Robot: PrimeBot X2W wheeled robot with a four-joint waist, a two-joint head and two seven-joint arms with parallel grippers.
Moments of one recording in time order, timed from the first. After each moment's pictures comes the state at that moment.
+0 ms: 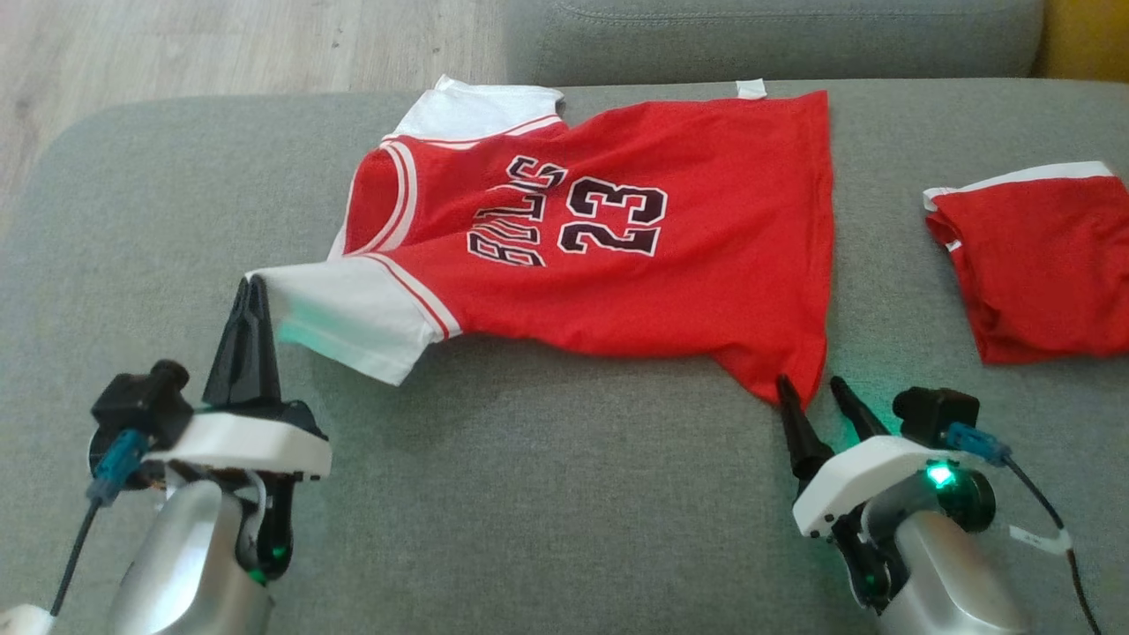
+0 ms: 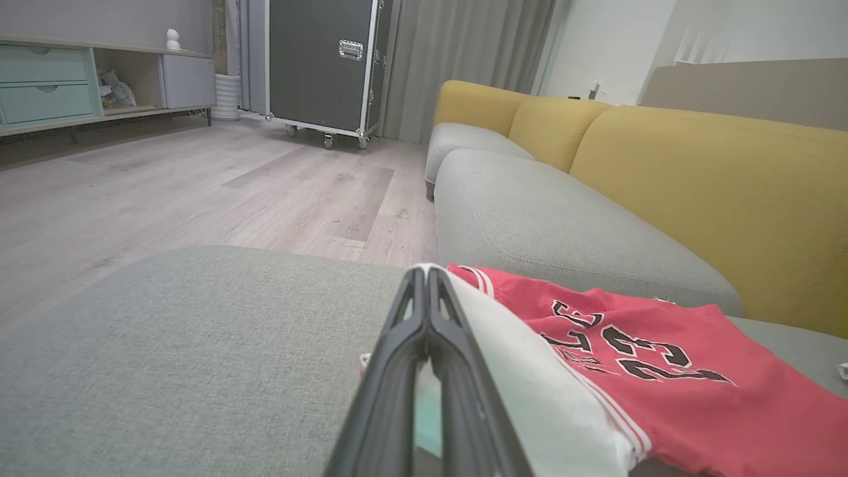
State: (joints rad) left arm -0.34 0.21 -0.22 0.48 -0.49 -0.05 -0.25; right arm -0.28 -0.05 0.17 0.72 0.37 0.13 -0.10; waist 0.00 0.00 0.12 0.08
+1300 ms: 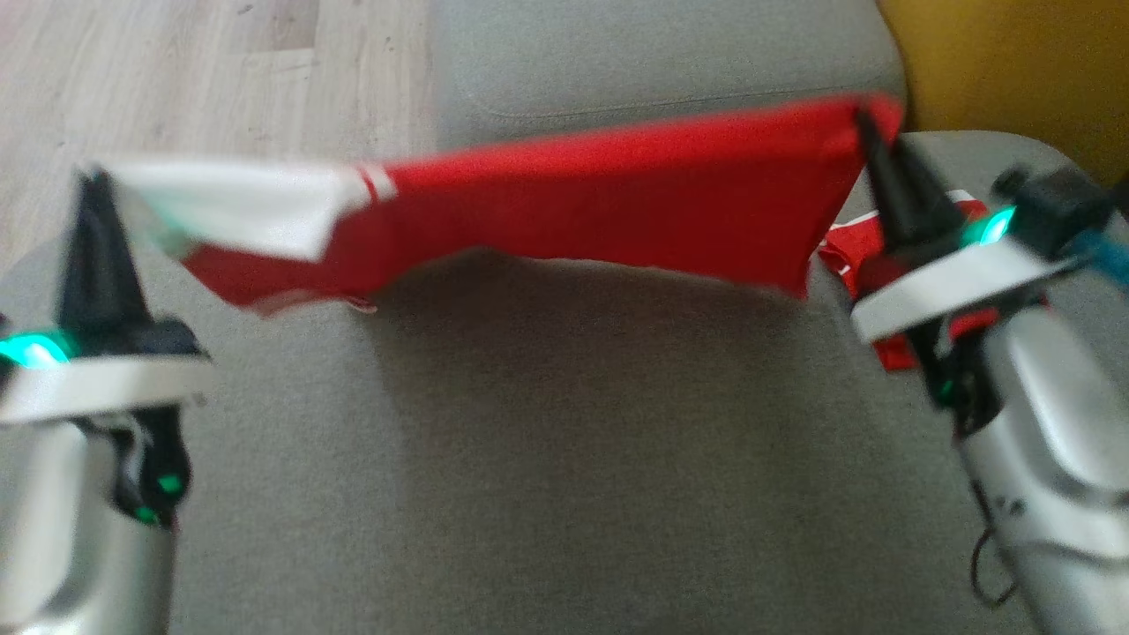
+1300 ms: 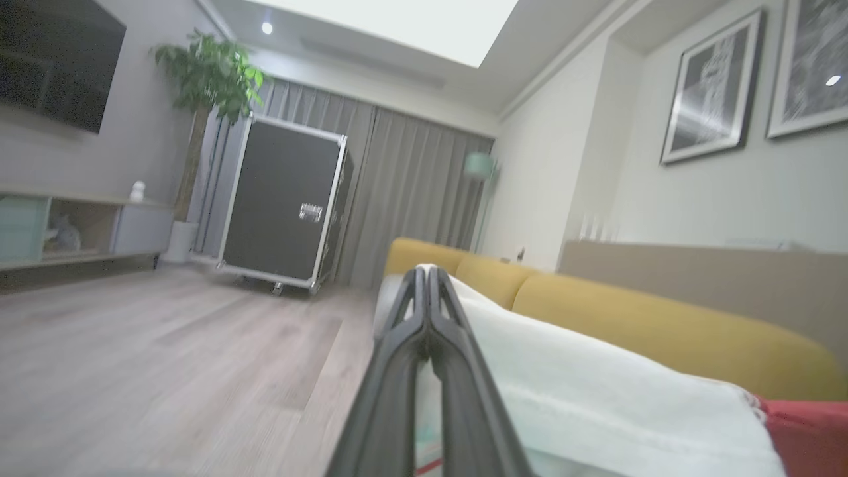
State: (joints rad) left arm -0.33 0.27 -0.05 0.26 -0.54 -0.10 -0.23; right arm -0.48 -0.23 0.29 0.35 0.40 0.13 -0.12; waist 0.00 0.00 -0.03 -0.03
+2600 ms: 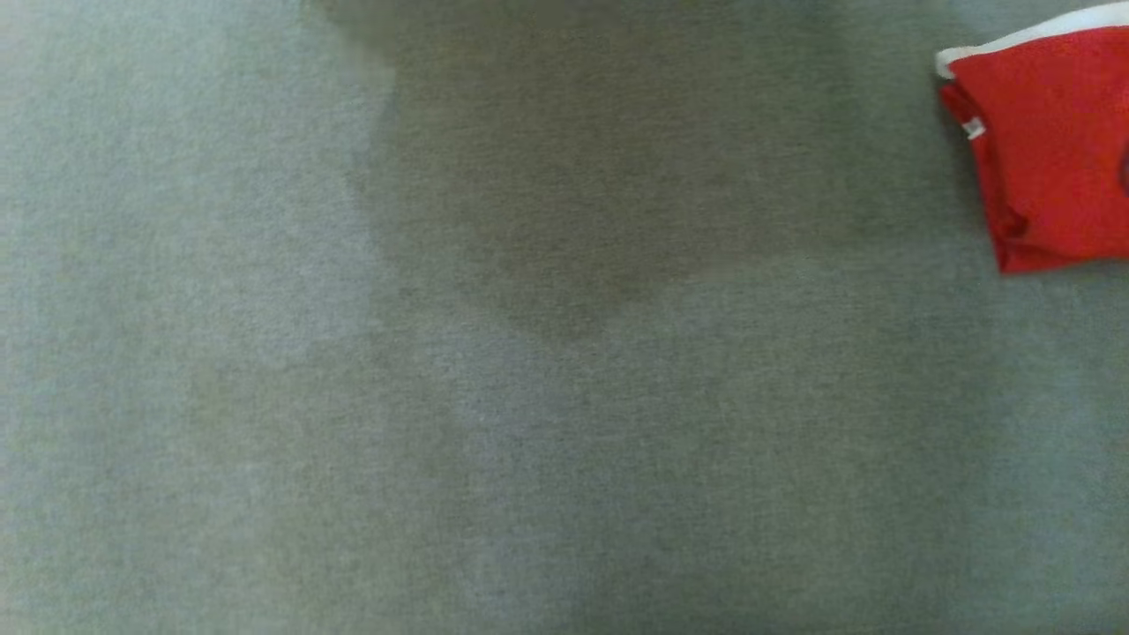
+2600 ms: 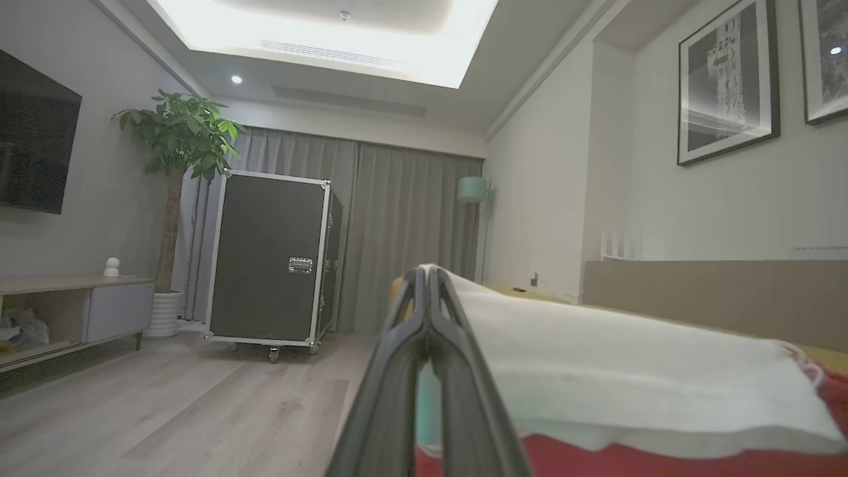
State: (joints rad) left arm -1.34 0.39 -0.15 0.61 -0.55 -0.12 -0.12; right arm -1.37 -0.28 0.31 0.76 0.22 0.13 -0.17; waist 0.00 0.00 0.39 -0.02
